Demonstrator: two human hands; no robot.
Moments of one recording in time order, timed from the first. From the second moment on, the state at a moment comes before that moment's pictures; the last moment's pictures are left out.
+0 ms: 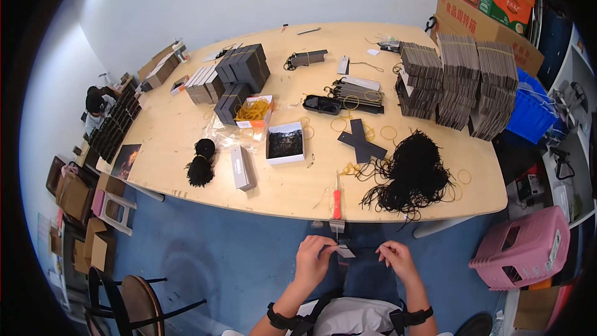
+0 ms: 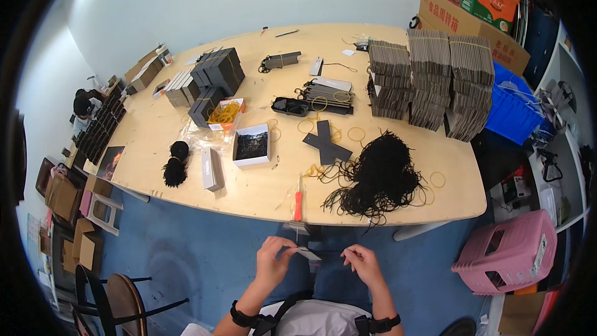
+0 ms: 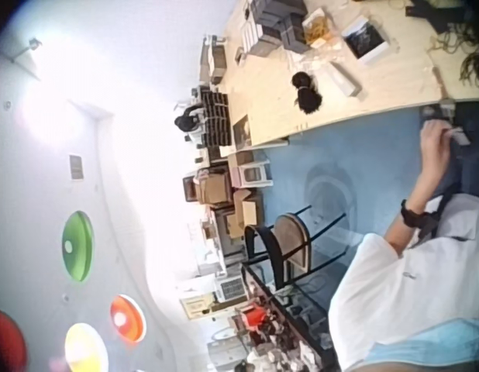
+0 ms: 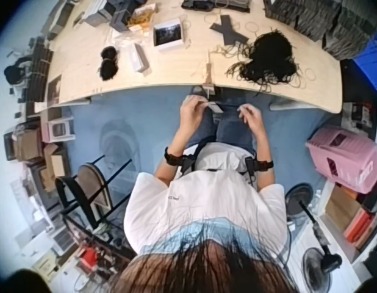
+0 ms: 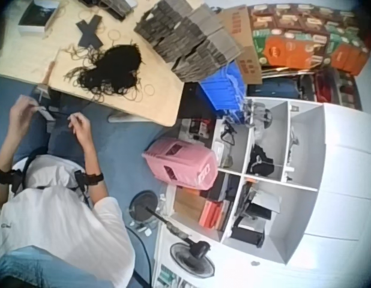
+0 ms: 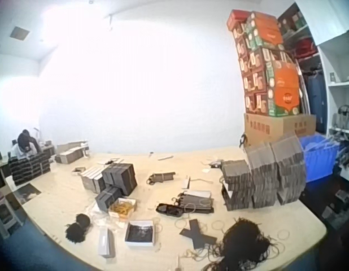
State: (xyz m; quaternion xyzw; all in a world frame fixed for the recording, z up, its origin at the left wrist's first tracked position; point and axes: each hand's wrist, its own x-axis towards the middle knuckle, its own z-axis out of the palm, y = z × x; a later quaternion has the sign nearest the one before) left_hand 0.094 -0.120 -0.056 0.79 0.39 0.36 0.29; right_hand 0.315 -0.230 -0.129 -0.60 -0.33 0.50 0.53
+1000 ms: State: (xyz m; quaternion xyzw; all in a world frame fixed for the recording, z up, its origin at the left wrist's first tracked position) left_hand 0.083 -0.131 -0.044 0.54 0.36 0.27 0.71; right_hand 0.265 -0.195 -0.021 -0.54 -0.64 0.22 0.50
